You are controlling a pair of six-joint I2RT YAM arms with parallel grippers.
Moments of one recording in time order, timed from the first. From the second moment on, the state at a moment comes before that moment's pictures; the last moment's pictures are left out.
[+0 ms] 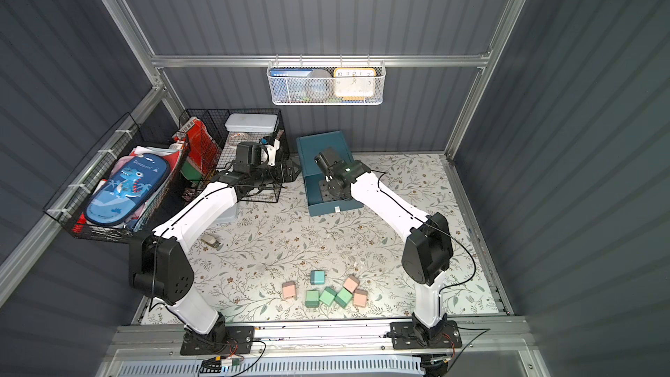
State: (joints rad) left arm -0.35 1.70 1.45 -0.35 0.30 -0.28; right arm 0.65 1.91 1.83 -0.94 0.18 0.32
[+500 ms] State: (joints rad) left arm -0.35 1.70 1.45 -0.35 0.31 -0.28; right arm 0.64 1.94 1.92 -0.99 0.19 0.29
